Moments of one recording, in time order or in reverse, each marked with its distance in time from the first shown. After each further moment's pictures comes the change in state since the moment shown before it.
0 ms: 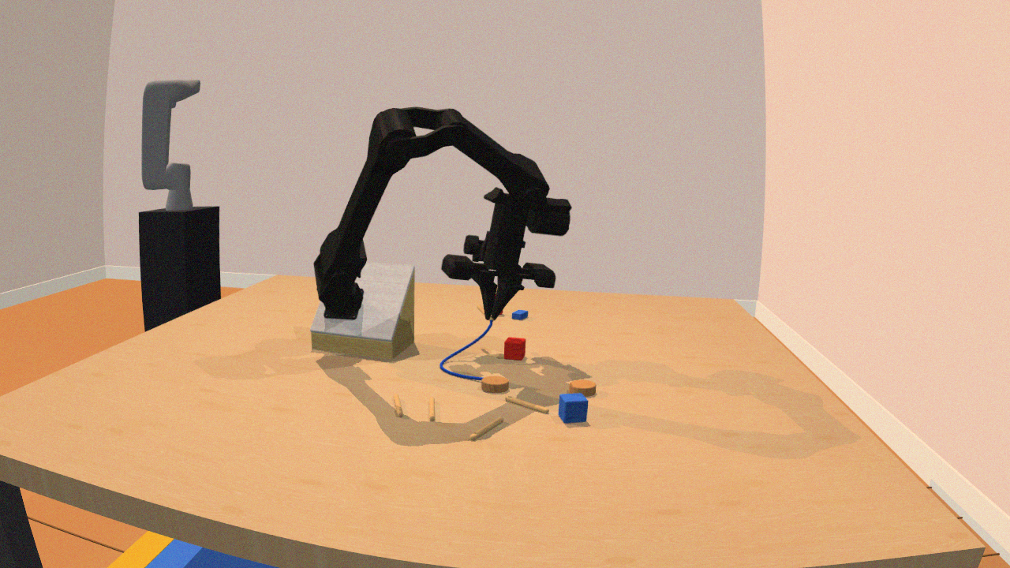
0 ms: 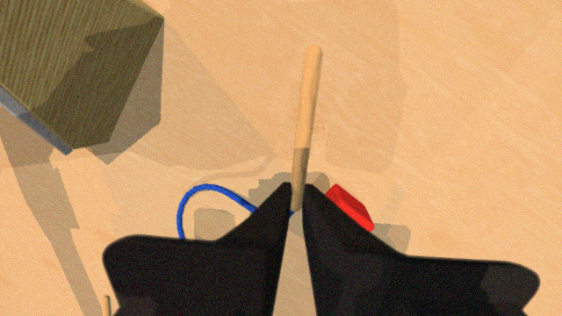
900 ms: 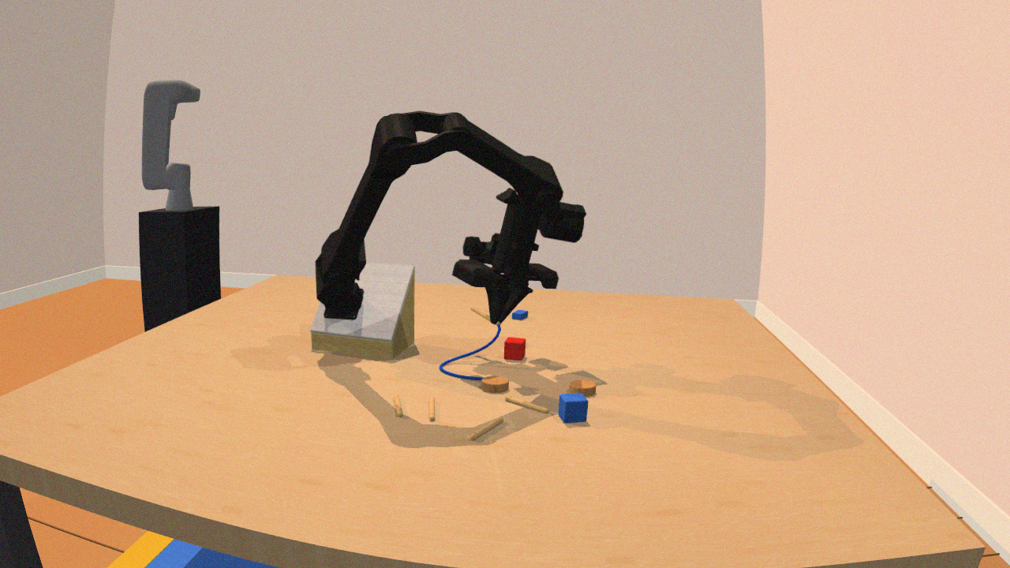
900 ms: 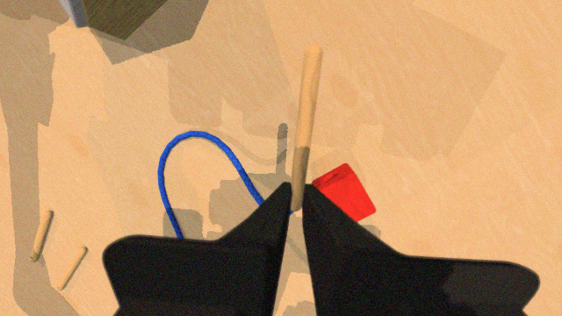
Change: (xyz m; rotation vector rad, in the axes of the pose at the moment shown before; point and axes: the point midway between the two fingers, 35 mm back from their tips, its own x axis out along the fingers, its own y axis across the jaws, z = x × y) arm -0.005 0.001 -0.033 -0.351 -0.022 0.049
